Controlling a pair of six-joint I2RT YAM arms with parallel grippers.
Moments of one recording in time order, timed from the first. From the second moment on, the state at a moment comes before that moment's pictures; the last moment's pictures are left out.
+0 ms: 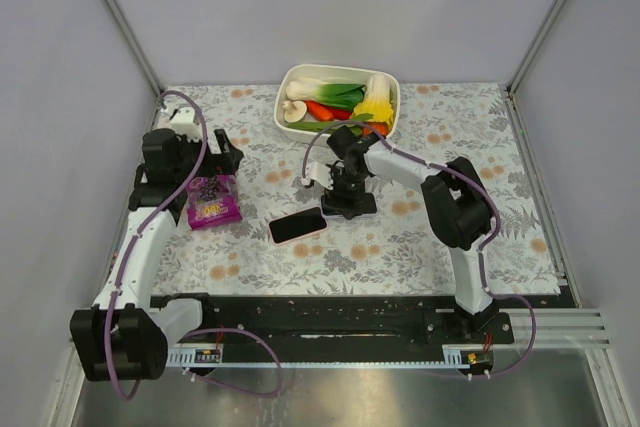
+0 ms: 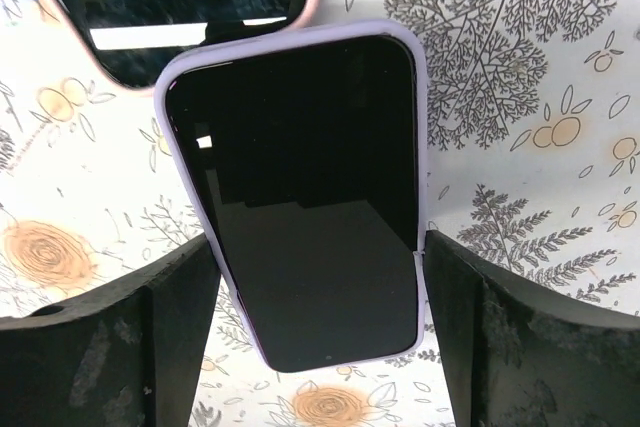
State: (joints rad) left arm 0.04 1.05 0.87 -0.23 0.32 -0.15; right arm 0.65 2.09 1.59 -0.86 -0.27 -0.89
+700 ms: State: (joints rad) left arm -0.08 1.33 0.87 -0.12 0.60 -0.31; right arm 0.67 1.87 1.50 -0.63 -0.30 -0.53
